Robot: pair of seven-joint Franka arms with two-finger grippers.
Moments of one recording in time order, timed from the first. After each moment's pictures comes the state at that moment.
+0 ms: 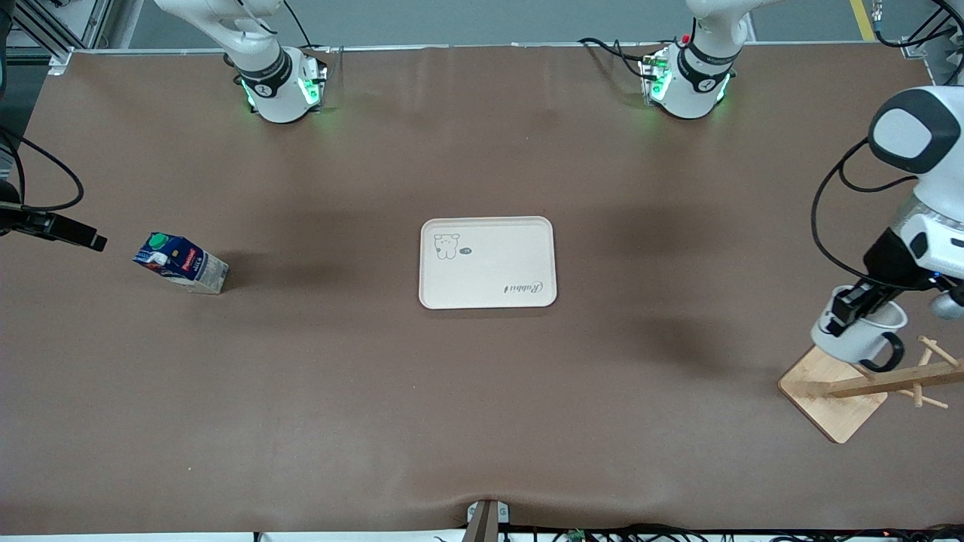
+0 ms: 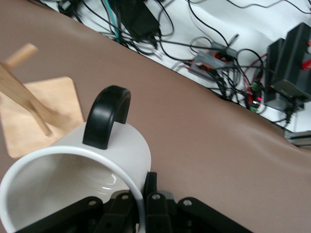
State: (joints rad) left arm 0.31 0.09 -0.32 -1.95 -0.20 2.49 -0.28; right arm -0.03 0.15 -0.10 -1.50 0.04 1.55 0.12
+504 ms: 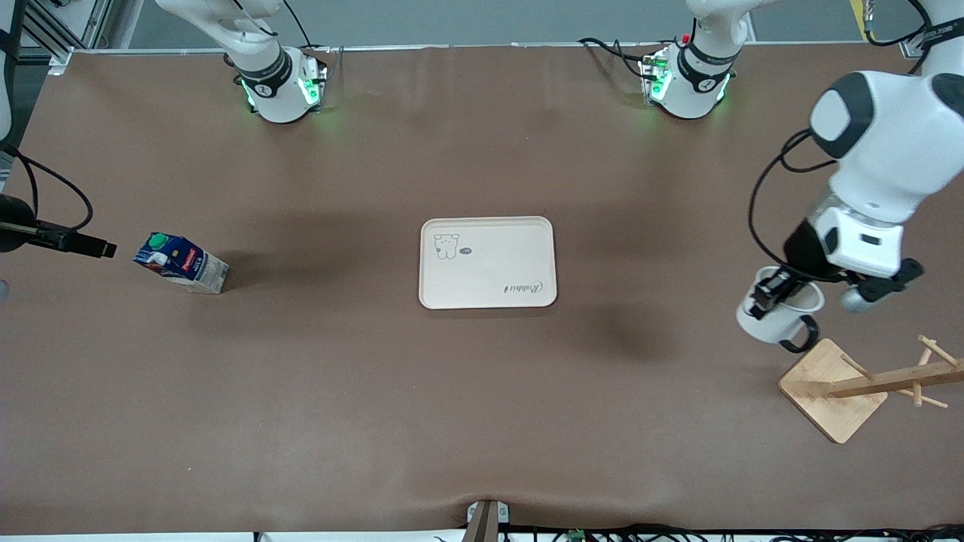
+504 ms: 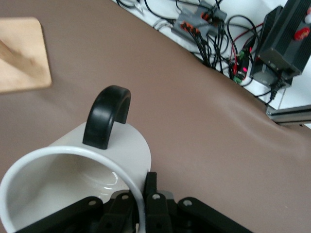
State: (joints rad) left arm 0.31 0.09 -0.52 -1.93 -0.06 2.39 -0.67; right arm -0.08 0.21 -0.11 -1.50 0.04 1.50 0.09
